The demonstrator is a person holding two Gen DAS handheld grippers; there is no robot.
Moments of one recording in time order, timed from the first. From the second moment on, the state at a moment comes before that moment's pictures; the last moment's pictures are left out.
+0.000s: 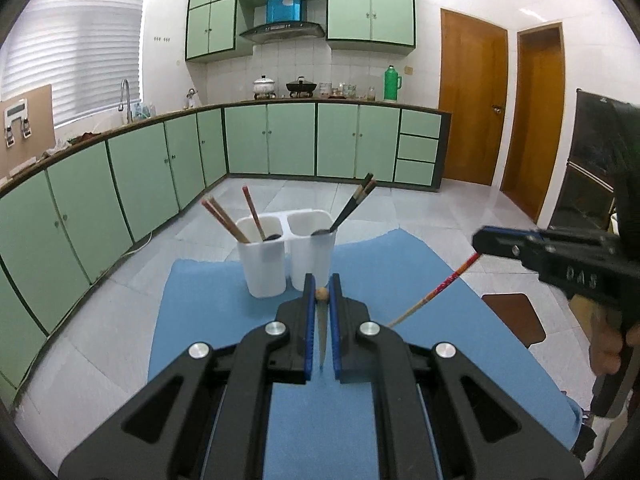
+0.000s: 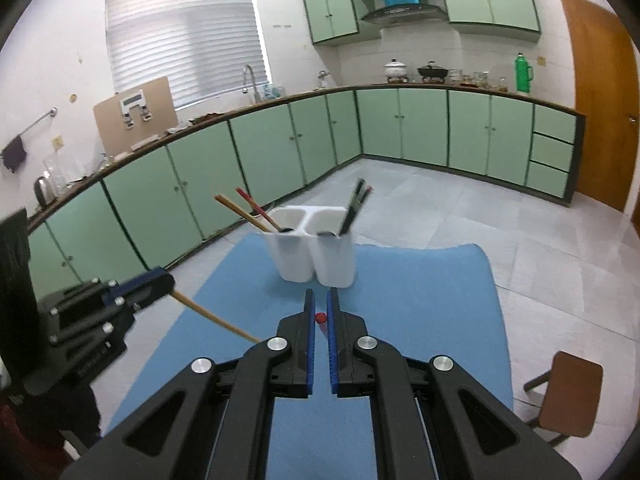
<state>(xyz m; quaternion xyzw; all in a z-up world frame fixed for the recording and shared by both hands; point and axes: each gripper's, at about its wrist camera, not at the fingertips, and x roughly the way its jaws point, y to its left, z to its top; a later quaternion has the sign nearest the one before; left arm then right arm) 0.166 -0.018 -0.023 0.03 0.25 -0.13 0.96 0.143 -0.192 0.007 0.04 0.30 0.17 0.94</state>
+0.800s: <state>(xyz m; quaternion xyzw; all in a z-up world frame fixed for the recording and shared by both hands) 0.200 -0.011 0.070 0.06 0.15 -0.14 0.98 0.209 -0.165 0.116 0.02 0.23 0.24 0.94</state>
